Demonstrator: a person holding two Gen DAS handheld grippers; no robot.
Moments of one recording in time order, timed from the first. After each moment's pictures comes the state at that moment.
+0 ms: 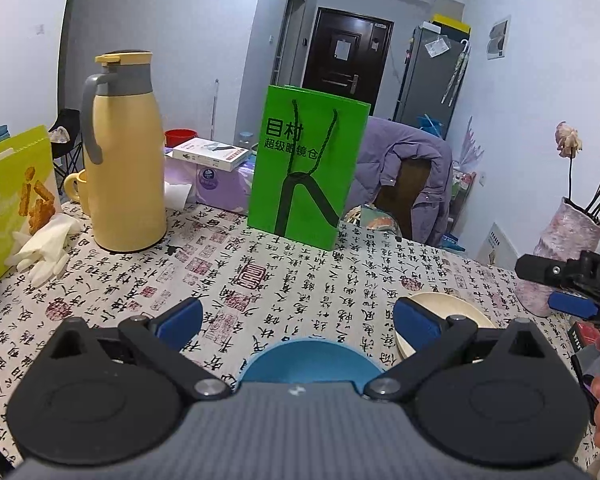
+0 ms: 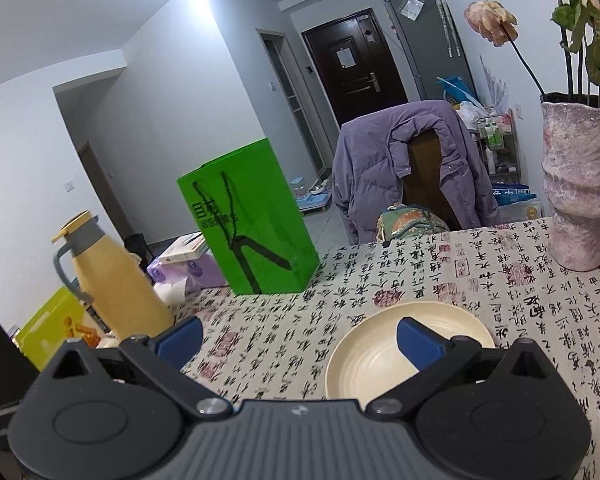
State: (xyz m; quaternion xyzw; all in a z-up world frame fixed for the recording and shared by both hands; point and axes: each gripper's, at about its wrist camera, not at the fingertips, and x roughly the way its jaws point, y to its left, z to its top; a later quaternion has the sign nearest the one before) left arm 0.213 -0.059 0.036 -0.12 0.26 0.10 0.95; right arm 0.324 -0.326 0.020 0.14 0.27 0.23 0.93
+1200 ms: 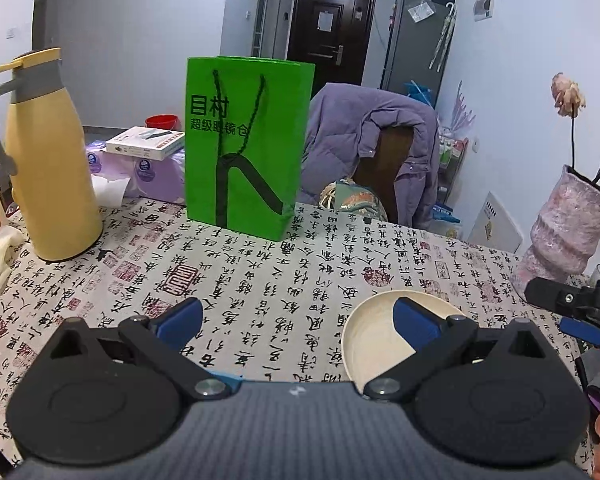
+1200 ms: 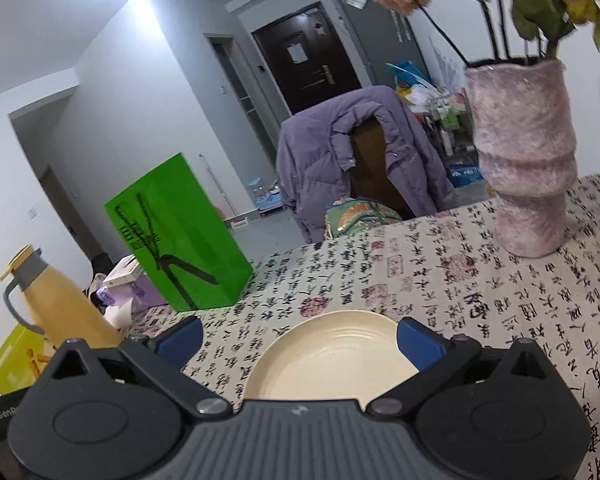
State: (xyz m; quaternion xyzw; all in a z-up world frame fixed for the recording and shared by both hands) left arm 0.314 -0.134 0.022 -0.09 0.30 0.09 0.95; right arm 0.375 -0.397 -0.009 0.18 0.29 0.17 0.92
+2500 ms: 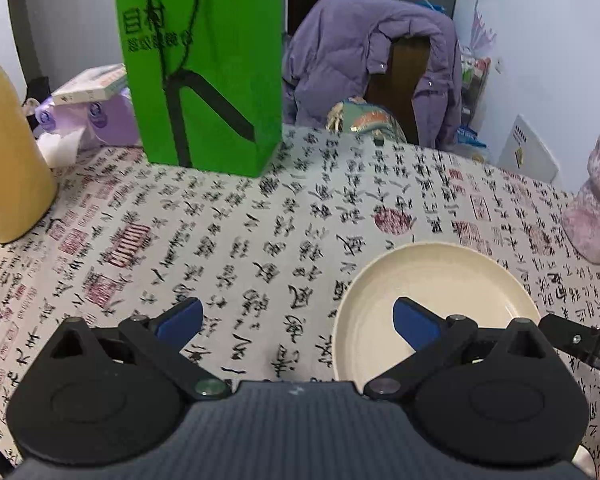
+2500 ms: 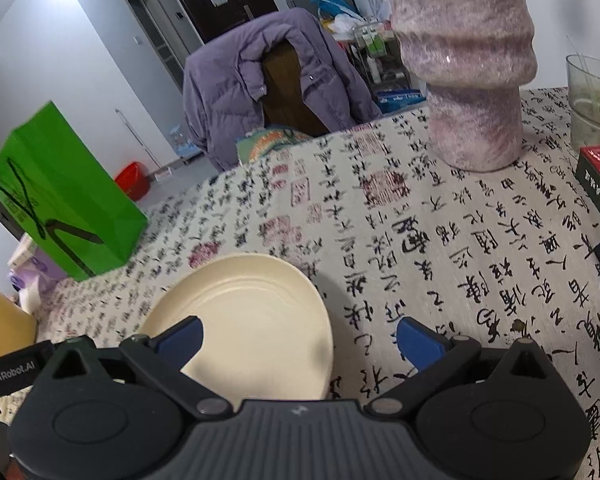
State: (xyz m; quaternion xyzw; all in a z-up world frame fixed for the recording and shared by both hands) left arm 0.422 -0.162 -0.047 -0.05 0.42 0.11 0.90; right arm 0.442 -0.408 -0.094 0.18 0.41 0.07 0.89
